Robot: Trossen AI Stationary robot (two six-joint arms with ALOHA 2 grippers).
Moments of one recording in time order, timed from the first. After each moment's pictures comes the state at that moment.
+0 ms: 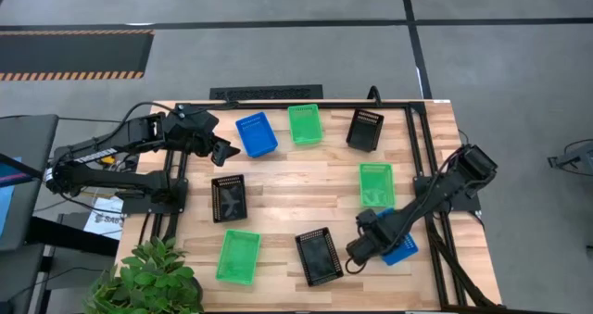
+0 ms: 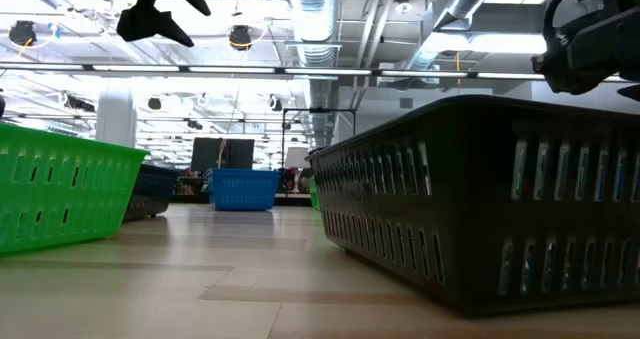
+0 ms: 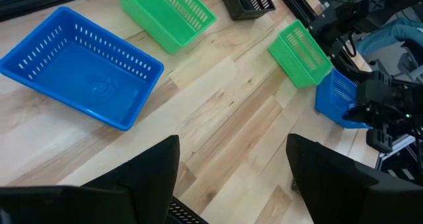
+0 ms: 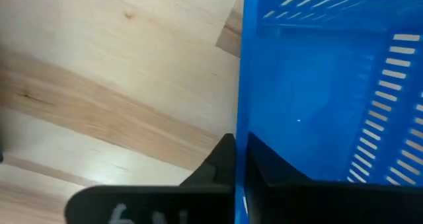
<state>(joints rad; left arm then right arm) 0.28 0.89 1.04 -0.86 0.01 -0.68 0.60 1.72 1.12 -0.99 -0.07 1.73</state>
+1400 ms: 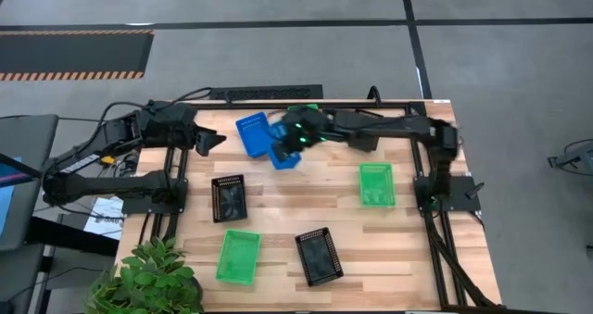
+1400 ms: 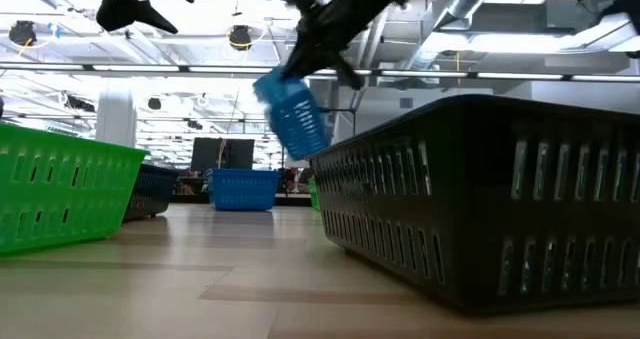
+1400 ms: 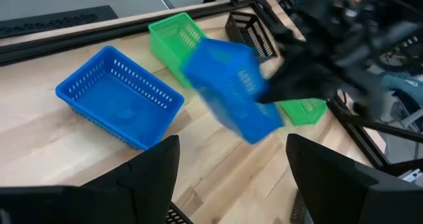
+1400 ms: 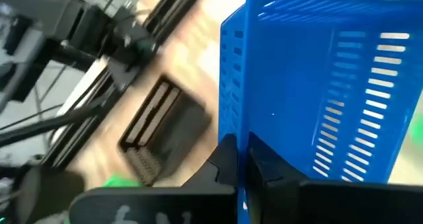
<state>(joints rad) 0.39 0.74 1.04 -0.88 -0.02 -0.68 -0.21 1.92 1.70 -0.47 -0.09 0.69</state>
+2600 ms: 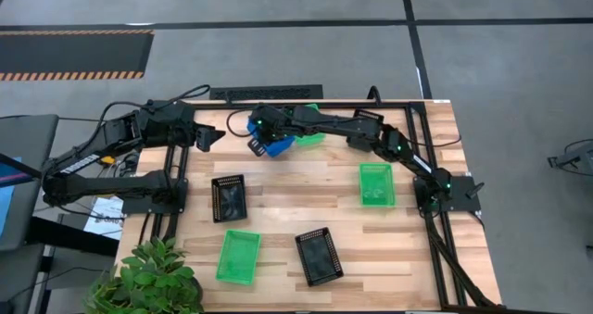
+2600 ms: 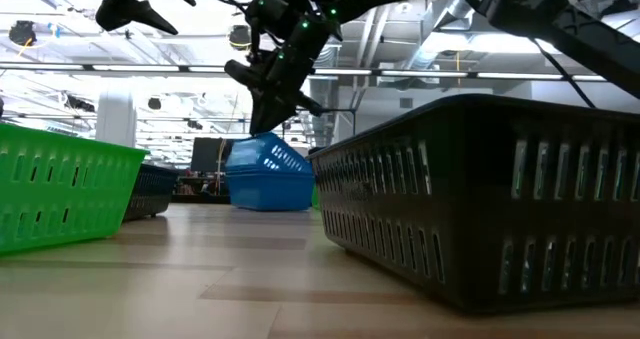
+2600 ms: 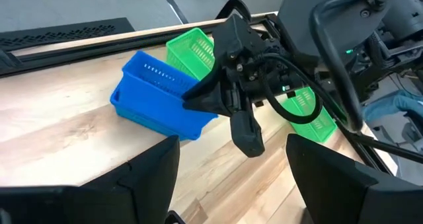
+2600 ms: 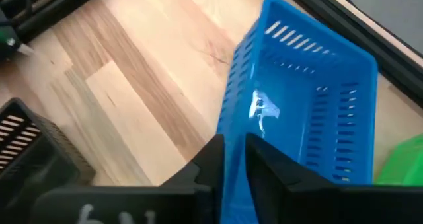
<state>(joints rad) 0.39 0.74 1.04 -0.87 -0.08 -0.71 -0.24 2.41 2.34 -0.82 0.17 0.41</state>
